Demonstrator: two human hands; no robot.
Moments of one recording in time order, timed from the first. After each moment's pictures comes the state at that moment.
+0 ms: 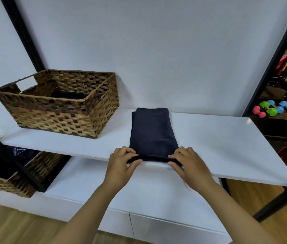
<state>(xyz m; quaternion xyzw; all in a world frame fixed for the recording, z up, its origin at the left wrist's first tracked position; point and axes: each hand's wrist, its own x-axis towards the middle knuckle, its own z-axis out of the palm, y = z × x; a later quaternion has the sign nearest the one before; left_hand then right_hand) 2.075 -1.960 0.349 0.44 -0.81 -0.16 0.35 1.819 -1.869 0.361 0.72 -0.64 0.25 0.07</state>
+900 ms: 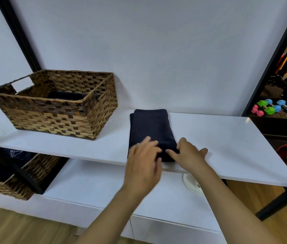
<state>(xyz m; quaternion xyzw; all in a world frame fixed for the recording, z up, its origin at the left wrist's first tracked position) 2.019 -1.916 0.386 0.37 -0.85 0.00 0.38 1.829 -1.911 0.403 0.52 -0.84 0.14 -0.12</state>
